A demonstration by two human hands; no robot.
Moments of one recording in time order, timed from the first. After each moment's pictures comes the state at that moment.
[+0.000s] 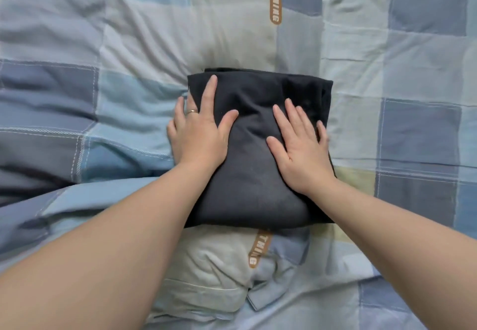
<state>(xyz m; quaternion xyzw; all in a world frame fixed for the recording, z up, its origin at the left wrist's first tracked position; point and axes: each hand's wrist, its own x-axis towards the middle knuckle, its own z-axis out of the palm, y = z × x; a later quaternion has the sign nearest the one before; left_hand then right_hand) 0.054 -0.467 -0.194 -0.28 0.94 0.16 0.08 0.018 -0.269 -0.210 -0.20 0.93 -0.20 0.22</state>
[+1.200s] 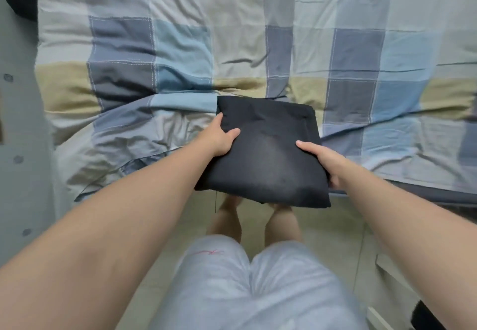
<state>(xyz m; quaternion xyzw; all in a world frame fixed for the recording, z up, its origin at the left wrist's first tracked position) 0.227 -0.439 -0.018 -0.33 0.76 0.35 0.43 0.204 -0.159 -0.006 0.40 0.56 -0.47 0.56</state>
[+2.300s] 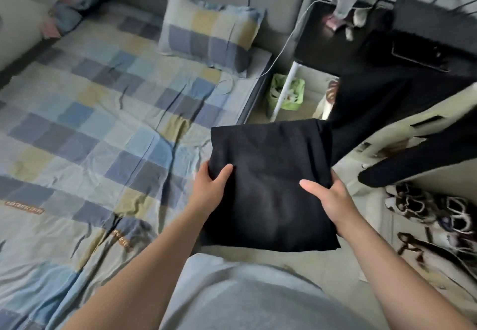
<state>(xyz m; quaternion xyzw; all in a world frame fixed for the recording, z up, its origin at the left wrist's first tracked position) 0.413 -0.095 0.287 0.18 0.76 0.50 0.38 0.655 0.024 0.340 0.51 0.51 -0.65 -0.22</state>
